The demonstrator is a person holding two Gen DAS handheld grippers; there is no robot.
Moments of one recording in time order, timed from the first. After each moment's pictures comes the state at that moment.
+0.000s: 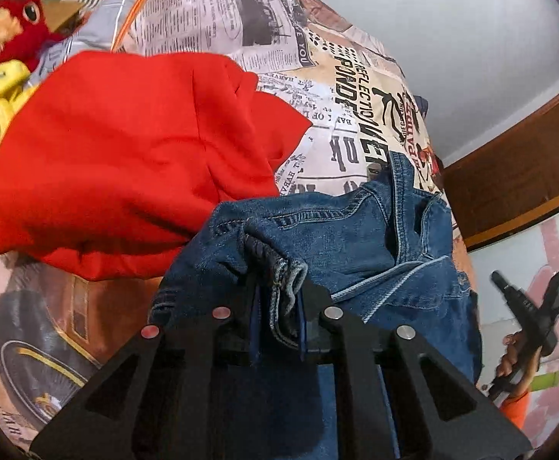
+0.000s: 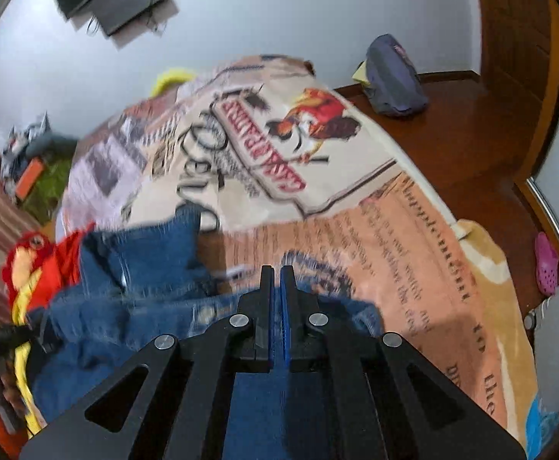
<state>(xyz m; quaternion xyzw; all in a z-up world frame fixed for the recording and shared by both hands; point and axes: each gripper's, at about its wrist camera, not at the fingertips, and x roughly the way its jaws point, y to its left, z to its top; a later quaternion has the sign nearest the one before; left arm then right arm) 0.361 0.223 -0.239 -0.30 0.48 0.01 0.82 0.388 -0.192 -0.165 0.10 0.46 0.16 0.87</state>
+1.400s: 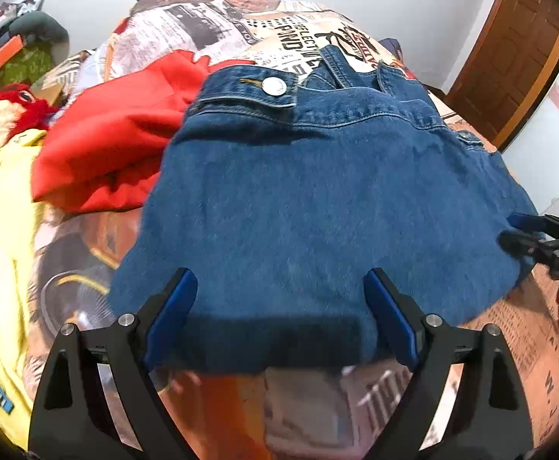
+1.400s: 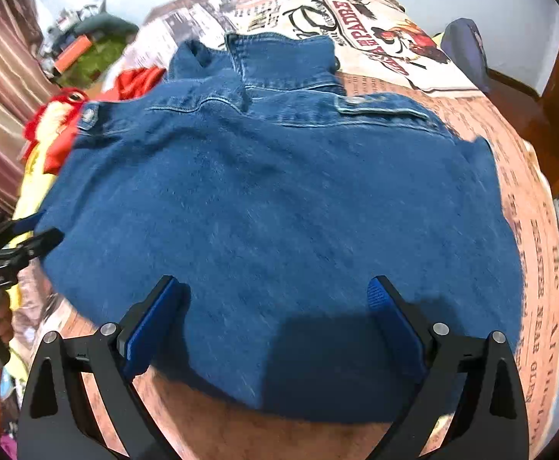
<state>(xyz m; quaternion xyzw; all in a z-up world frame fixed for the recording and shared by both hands) 0.256 0.141 -0.244 -0.07 0.49 0.01 0.87 0.268 -0.125 -0.198 -0.02 0.53 0.26 0.81</state>
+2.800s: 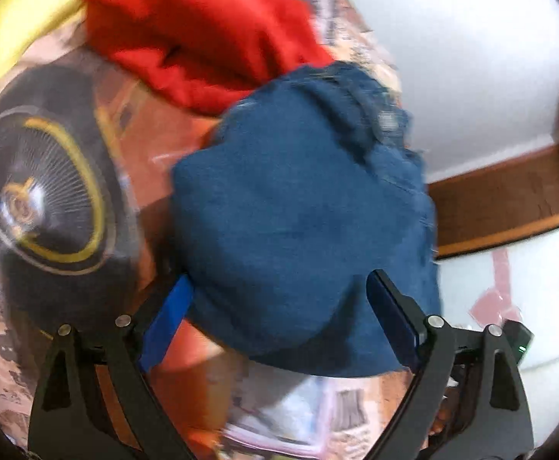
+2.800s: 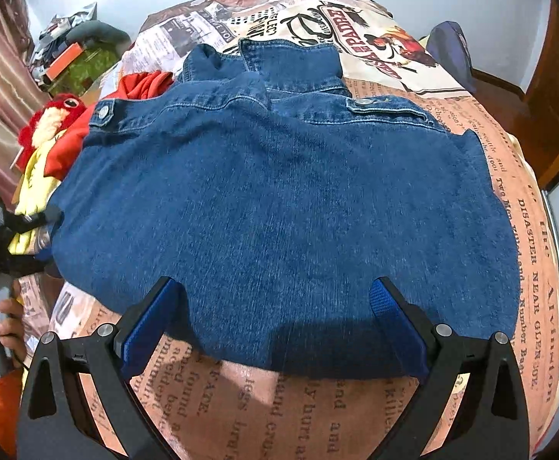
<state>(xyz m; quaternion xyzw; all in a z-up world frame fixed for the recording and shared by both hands) 0.238 0.222 -0.292 -0.44 0.46 0.00 0.77 0.241 -0.102 -0.185 -0.01 0.53 0.22 0.82</state>
